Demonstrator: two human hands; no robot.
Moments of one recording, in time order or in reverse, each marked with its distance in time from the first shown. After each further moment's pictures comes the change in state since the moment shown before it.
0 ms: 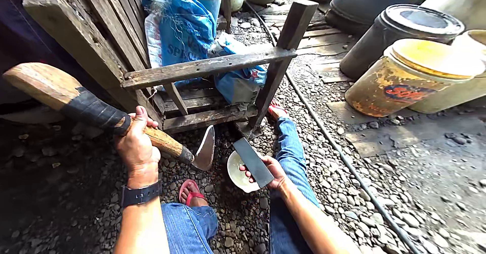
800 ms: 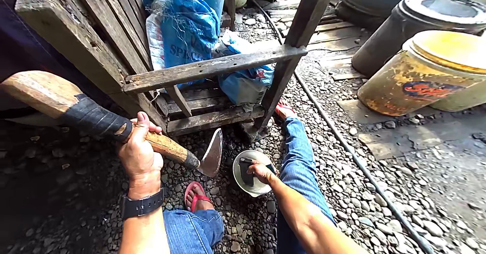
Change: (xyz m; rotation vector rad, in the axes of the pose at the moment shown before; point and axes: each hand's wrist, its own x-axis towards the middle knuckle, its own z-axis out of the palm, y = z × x) left_hand 0.001 0.001 0.003 -0.021 0.006 -0.044; right_hand 0.075 0.021 -0.044 -0.794 0.581 0.022
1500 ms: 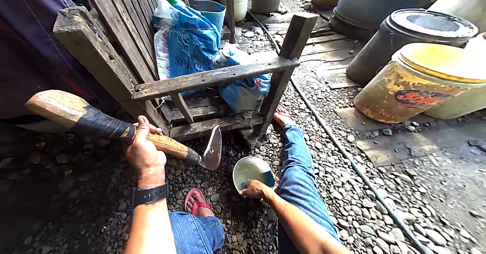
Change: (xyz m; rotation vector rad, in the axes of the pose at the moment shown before) left_hand 0.011 -0.003 0.004 -0.052 0.082 0.018; right_hand -0.031 -0.017 0.026 -1.049 -0.219 0.282
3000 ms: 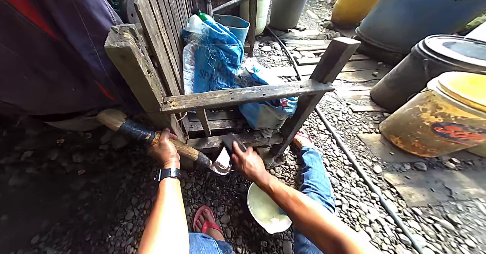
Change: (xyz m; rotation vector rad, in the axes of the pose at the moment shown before) left_hand 0.080 -0.070 -0.012 0.141 0.211 0.020; right_hand -0.037 -0.130 -0.095 -0.199 0.677 -0.286
